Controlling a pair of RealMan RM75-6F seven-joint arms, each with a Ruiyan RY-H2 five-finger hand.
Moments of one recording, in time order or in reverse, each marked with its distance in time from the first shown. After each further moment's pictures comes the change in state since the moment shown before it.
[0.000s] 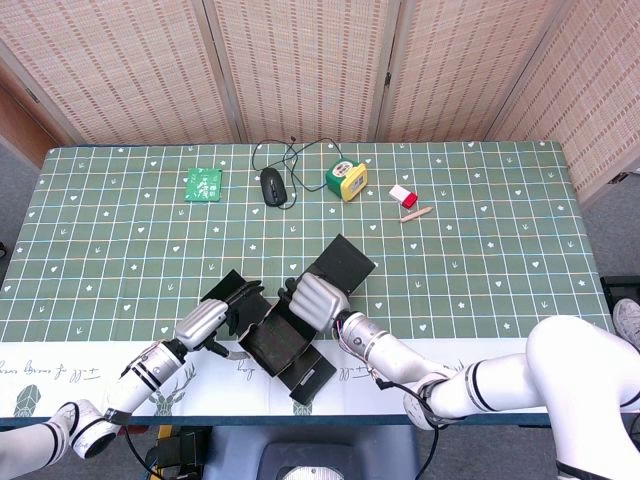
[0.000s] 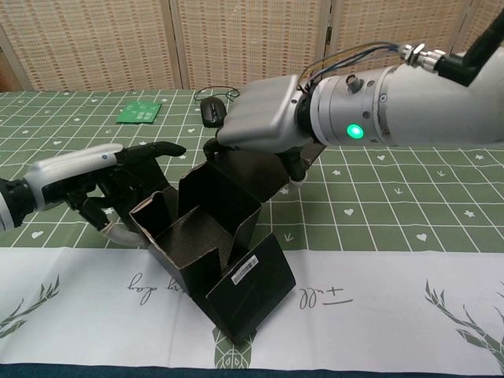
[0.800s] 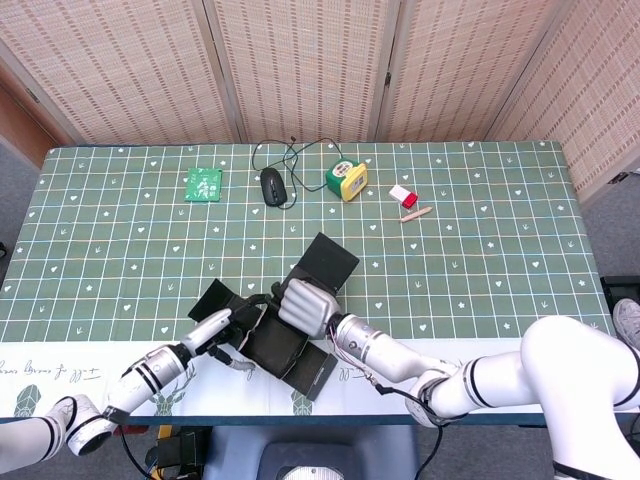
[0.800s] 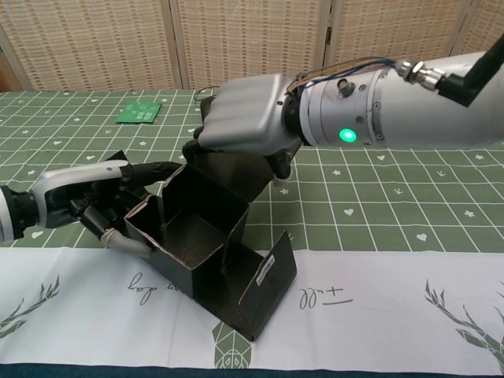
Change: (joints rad) left arm -0.055 0.040 0.057 -0.042 0.023 -0.087 -0.353; right arm 0.003 -0.019 -0.021 0.057 -0.183 -0.013 0.068
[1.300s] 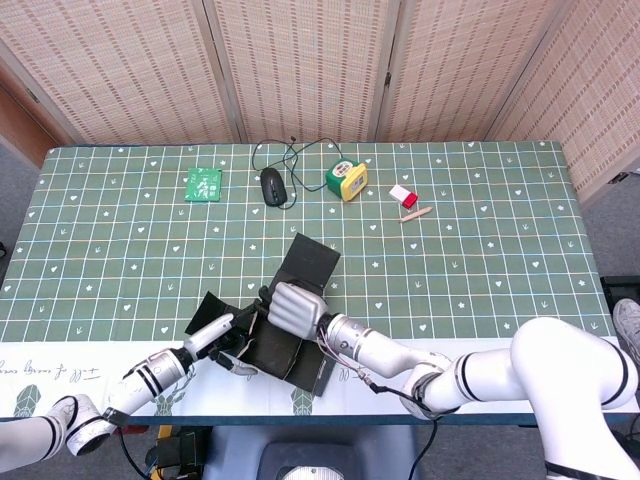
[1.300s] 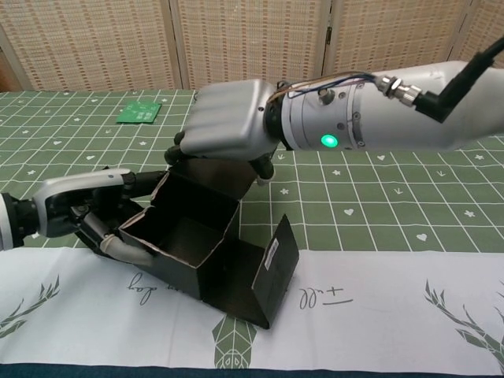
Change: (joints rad) left arm -0.014 -0.012 0.035 0.022 0.033 0.020 -0.114; right arm 0.001 -0.046 0.018 0.092 -0.133 -0.041 0.062
